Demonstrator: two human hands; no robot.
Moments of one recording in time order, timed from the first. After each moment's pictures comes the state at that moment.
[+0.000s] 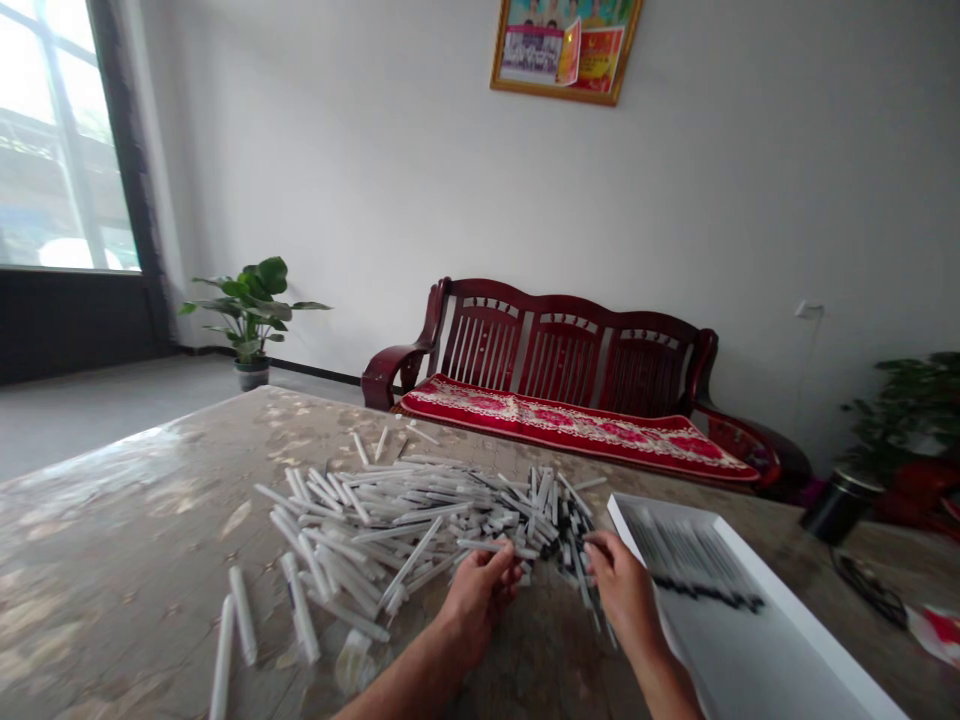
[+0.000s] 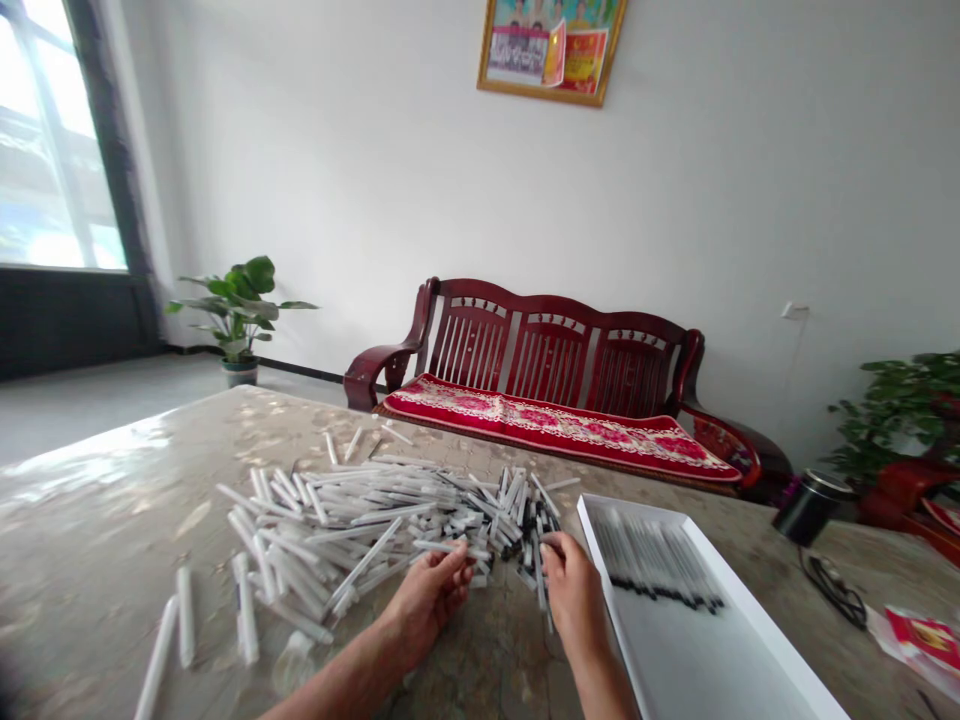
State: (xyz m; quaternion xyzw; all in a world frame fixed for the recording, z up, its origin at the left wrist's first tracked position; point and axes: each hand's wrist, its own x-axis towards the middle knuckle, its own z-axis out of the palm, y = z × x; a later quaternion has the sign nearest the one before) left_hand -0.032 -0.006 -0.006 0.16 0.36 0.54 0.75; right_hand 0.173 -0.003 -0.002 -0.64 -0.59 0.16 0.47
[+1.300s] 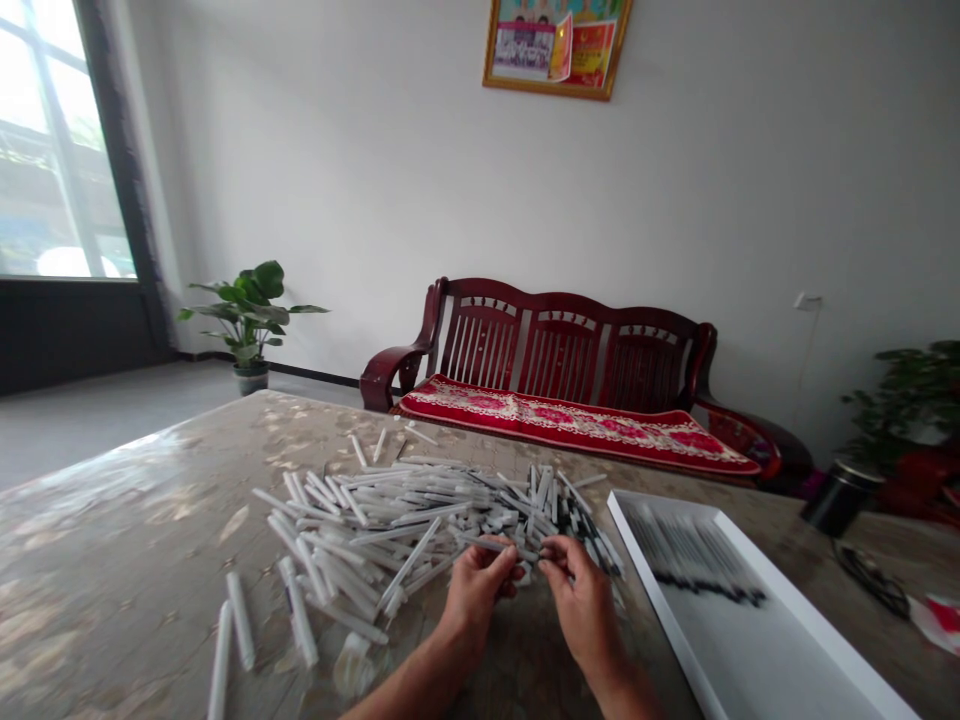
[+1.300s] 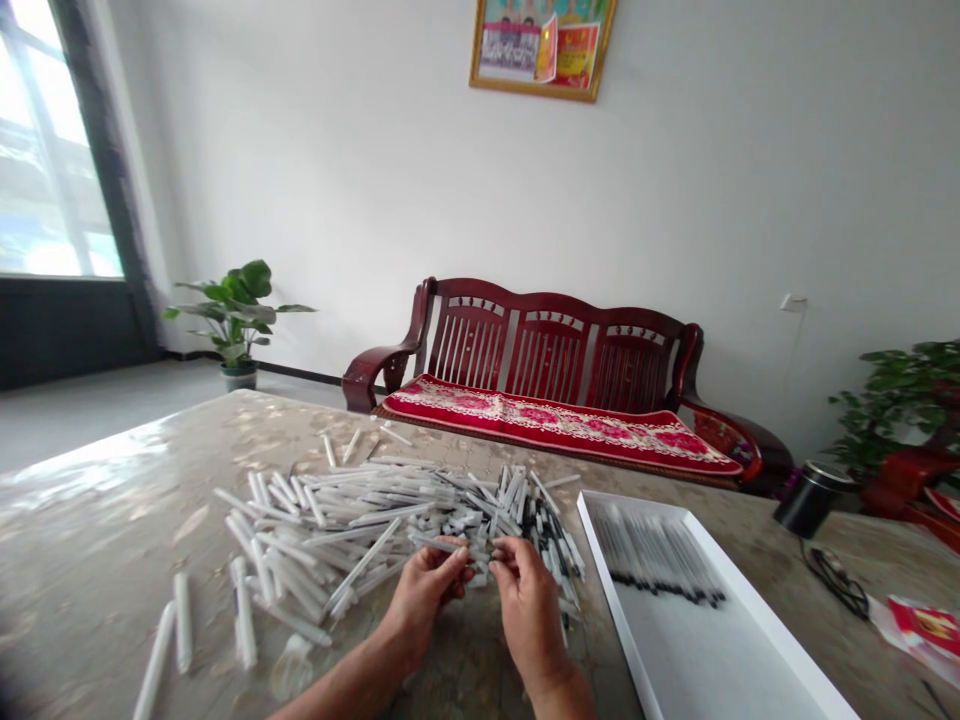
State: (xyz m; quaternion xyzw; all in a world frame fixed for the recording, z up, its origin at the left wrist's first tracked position) left_hand -0.031 -0.004 -0.010 0.27 0.36 0.60 0.67; right_hand 0.119 -0.014 -0.016 -0.53 -0.65 0.15 0.53
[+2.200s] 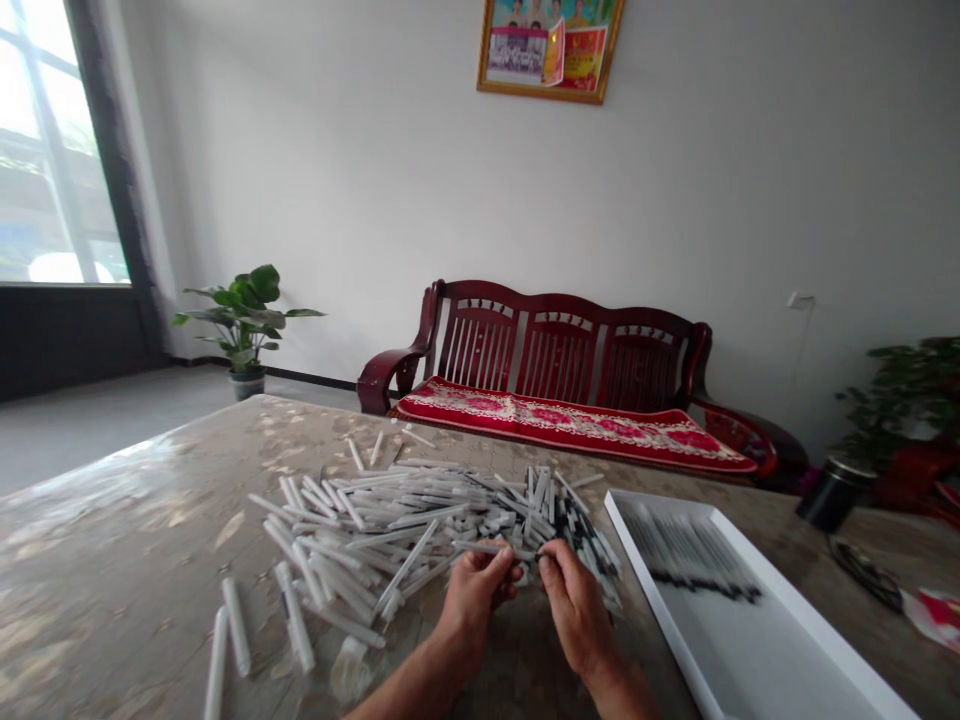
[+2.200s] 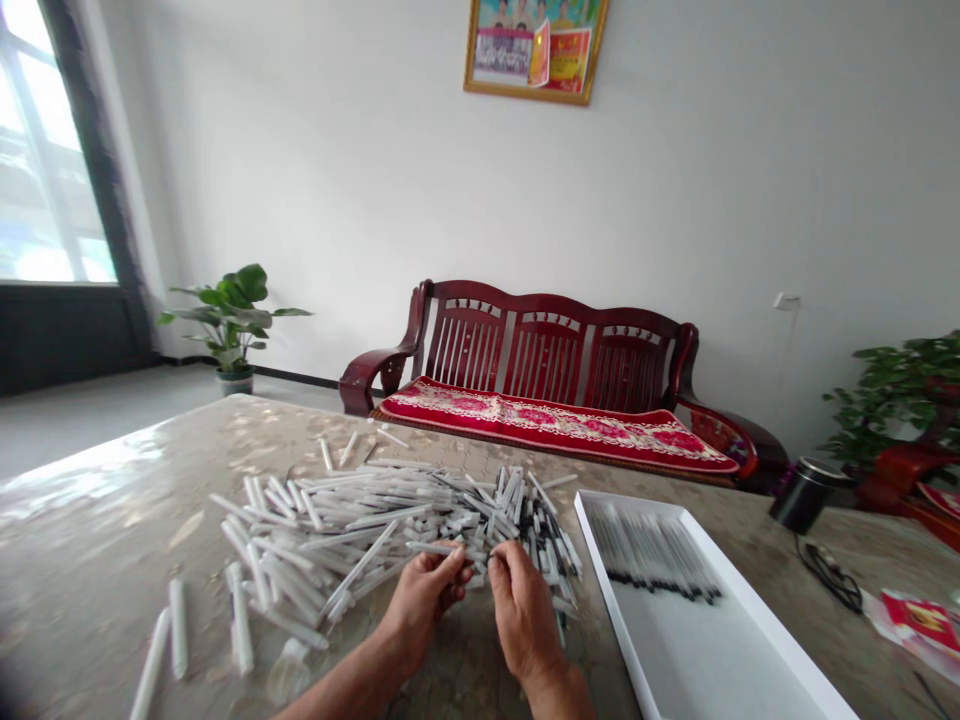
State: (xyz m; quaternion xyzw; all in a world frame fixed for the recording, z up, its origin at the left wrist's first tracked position) left_hand -0.031 -0.011 -0.003 0.25 0.36 0.58 0.68; right_hand 0.115 -0.026 0.001 -0.54 -0.68 0.17 0.46
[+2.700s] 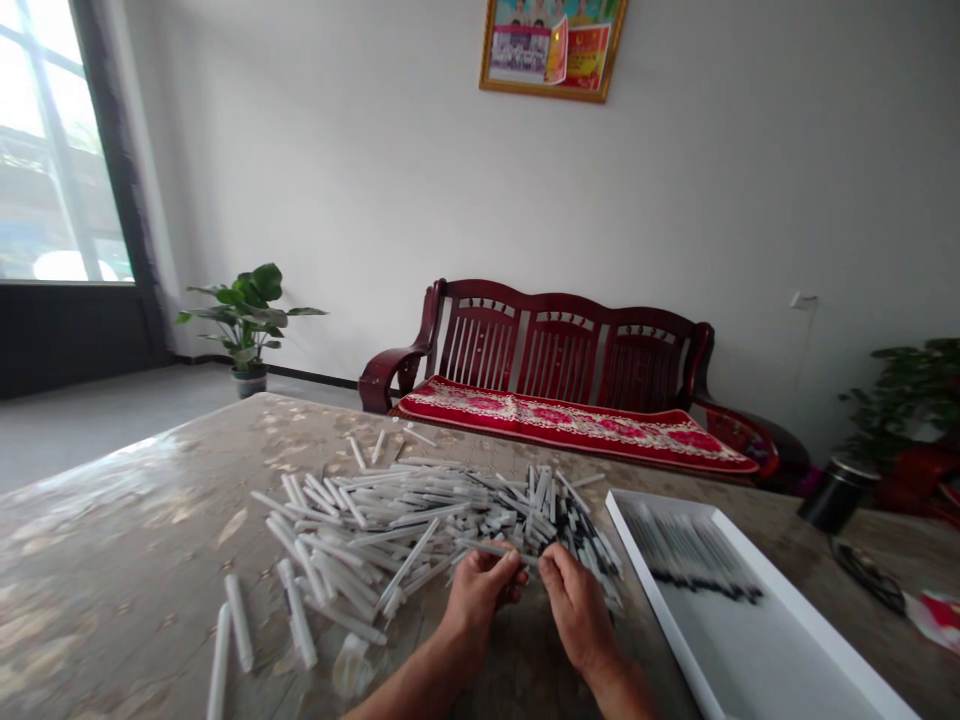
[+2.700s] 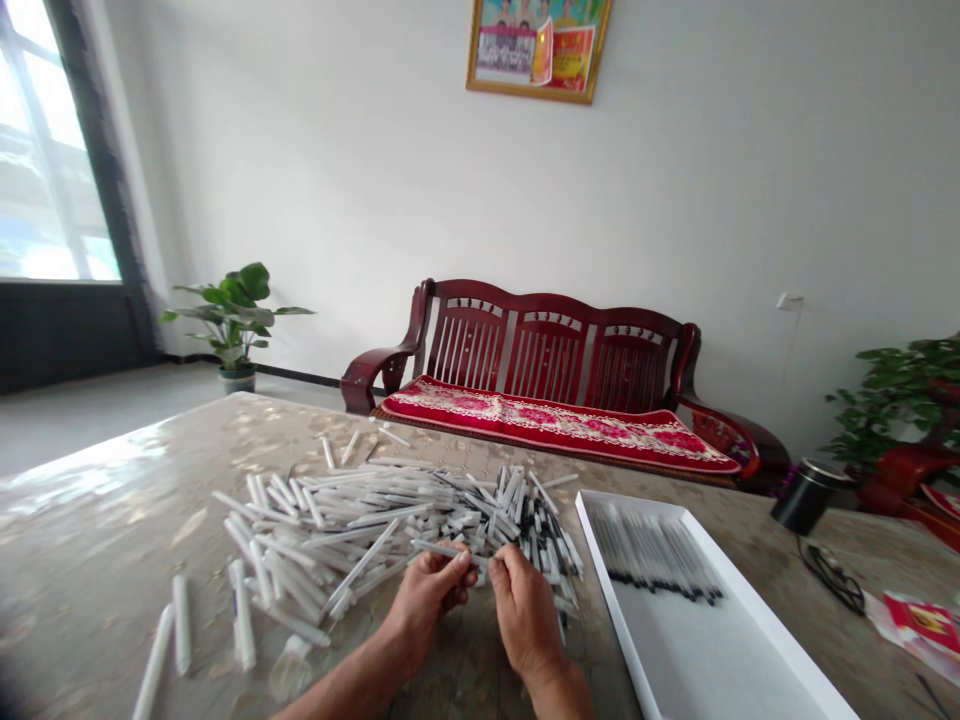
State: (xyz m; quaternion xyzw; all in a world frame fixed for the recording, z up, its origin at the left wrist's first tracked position) left_hand -0.028 -0.011 -0.005 0.29 0.36 0.57 0.68; right_hand 0.108 -0.024 -0.006 -0.56 -0.65 0.16 0.48
